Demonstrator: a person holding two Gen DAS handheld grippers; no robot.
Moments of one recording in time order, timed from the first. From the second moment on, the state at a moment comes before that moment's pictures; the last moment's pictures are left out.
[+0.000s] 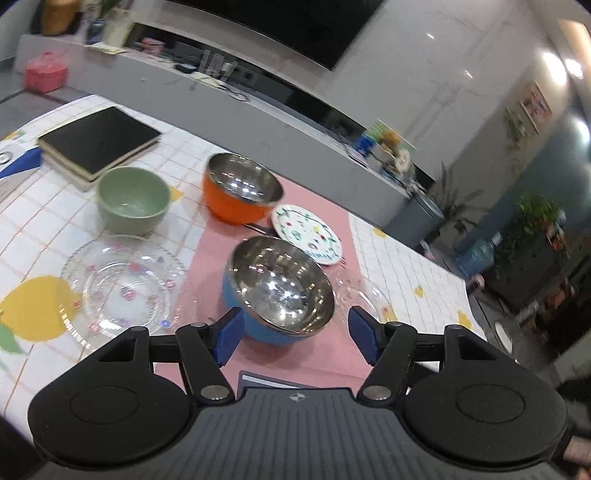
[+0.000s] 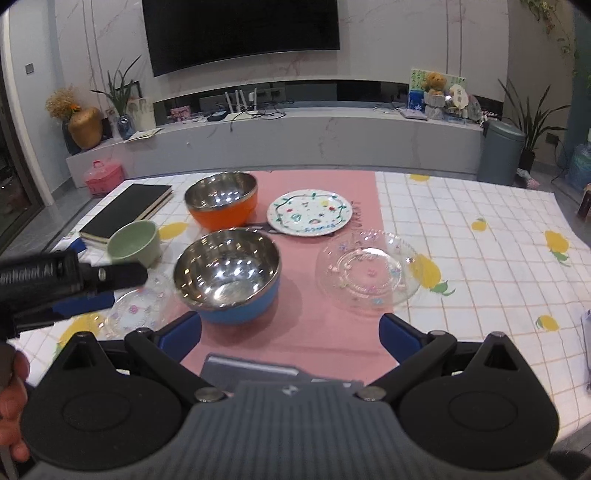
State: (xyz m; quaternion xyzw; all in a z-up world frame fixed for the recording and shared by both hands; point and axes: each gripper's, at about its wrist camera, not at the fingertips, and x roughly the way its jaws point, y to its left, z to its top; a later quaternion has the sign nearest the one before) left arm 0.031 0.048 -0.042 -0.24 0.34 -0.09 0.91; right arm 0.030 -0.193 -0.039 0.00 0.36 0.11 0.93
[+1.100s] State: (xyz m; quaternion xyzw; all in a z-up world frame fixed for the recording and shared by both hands) left arm 0.138 0.064 -0.099 -0.23 0.42 -0.03 0.88; right arm 0.164 -0.160 -0.111 0.09 0.47 0.10 0.87
